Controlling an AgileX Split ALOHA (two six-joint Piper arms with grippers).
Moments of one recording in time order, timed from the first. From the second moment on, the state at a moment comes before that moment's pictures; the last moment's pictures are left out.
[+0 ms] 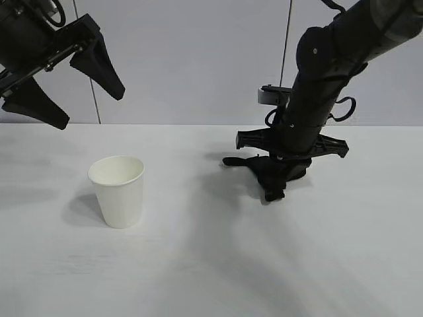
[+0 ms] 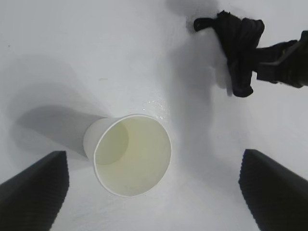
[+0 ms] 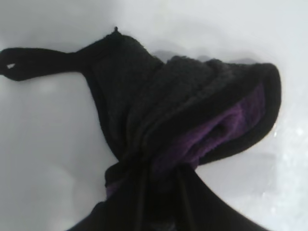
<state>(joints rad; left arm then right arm) -0.16 1.79 -1.31 -0.68 0.87 0.37 0.31 2.24 -1.56 -0.05 0.63 0.27</state>
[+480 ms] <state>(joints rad) -0.16 1.79 -1.31 -0.68 0.88 0.37 0.48 2.23 -1.61 0.06 0.78 0.19</state>
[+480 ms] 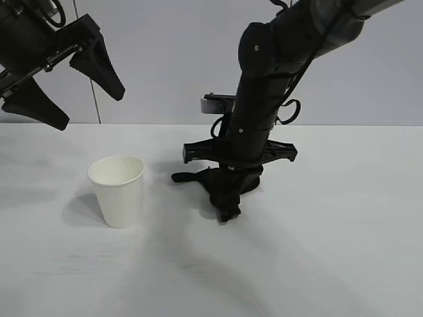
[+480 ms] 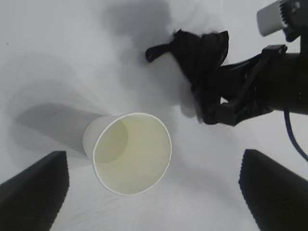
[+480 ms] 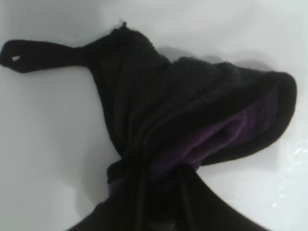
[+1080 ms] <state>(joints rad) -0.16 1.79 -1.31 -0.68 0.91 0.37 0.34 1.90 -1.28 0.02 0.77 0.22</state>
